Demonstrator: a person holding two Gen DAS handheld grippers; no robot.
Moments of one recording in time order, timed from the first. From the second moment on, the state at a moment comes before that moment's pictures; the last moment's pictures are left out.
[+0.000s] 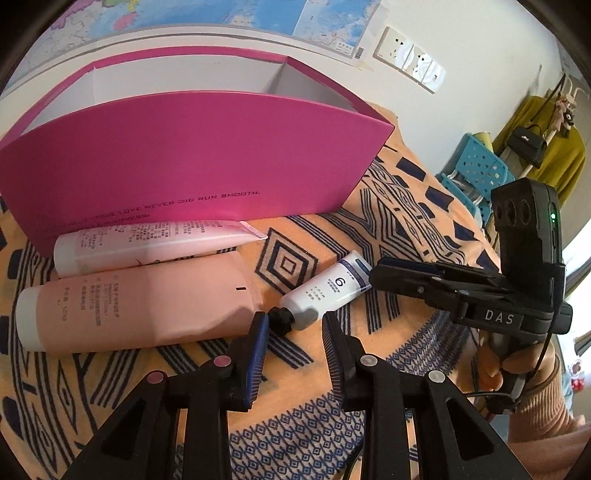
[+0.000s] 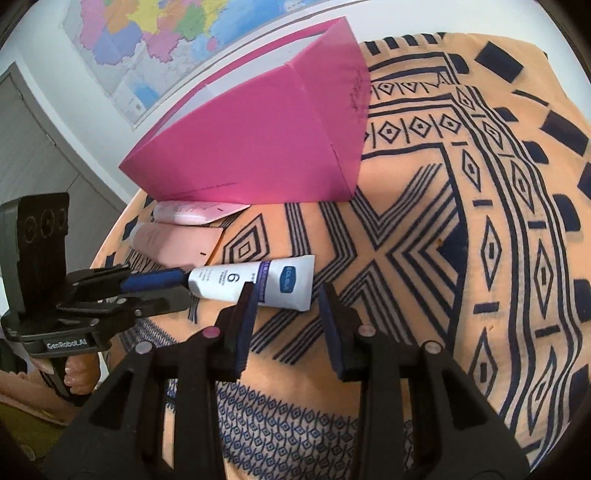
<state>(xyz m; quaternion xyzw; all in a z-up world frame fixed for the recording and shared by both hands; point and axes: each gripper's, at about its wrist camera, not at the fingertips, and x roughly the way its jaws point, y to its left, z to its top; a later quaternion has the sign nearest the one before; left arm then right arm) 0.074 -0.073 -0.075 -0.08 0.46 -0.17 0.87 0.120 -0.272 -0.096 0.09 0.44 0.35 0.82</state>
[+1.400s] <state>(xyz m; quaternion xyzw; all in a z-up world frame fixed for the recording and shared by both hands) 0.054 -0.069 -0.030 -0.08 0.41 -0.17 0.89 0.093 -0.262 -0.040 0.06 0.37 0.36 0.85</state>
